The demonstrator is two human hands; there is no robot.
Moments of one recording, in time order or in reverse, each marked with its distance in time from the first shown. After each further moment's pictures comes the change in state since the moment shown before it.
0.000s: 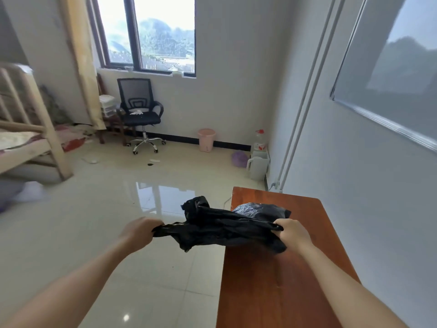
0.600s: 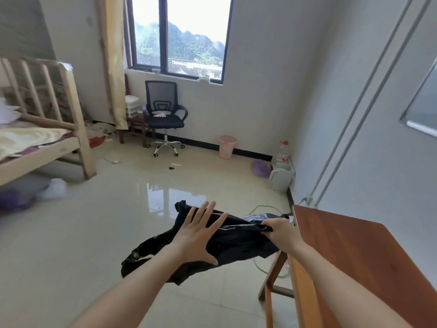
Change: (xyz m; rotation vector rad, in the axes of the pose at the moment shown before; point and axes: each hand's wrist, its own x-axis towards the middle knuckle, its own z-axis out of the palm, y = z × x) left_hand 0.008 -0.160 -0.041 0.205 0.082 0.359; right_hand 0.047 -0.278 0.112 -0.133 -0.032 -0.212
